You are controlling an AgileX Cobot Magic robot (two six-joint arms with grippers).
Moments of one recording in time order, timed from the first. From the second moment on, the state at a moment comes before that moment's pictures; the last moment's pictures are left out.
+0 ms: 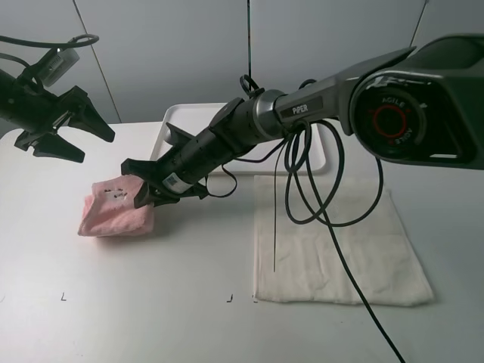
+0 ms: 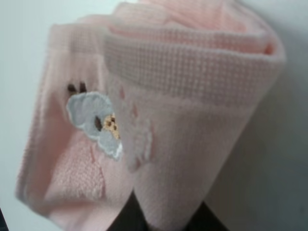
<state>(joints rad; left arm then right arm) 0.12 1.90 -1.27 -0.71 0.98 0.49 0.72 2.47 -1.73 1.22 0.71 -0.51</state>
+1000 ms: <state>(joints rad) 0.12 1.90 -1.27 -0.72 0.99 0.49 0.37 2.37 -1.73 1.16 0.61 -0.42</state>
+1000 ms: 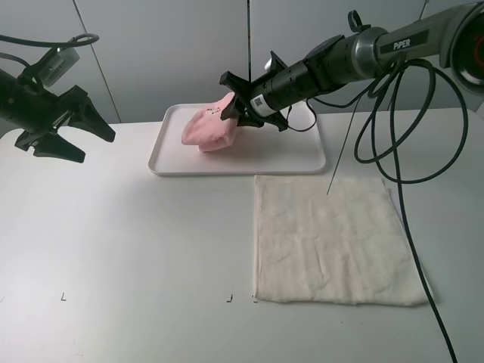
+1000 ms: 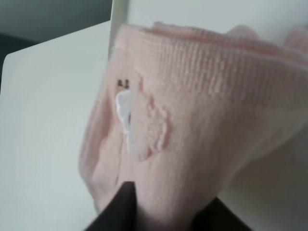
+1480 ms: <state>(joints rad) 0.12 1.90 -1.27 -0.72 0.99 0.49 0.30 2.24 -1.73 0.79 0.64 -0.31</state>
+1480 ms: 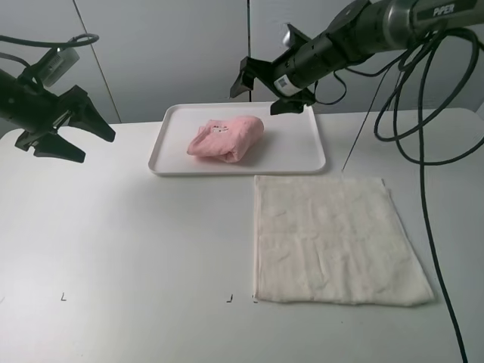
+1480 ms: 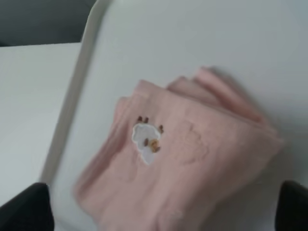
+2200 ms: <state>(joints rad) -0.21 1.90 -1.27 -0.52 0.92 0.55 0.23 1.76 -1.29 0.15 0.81 -0.19</state>
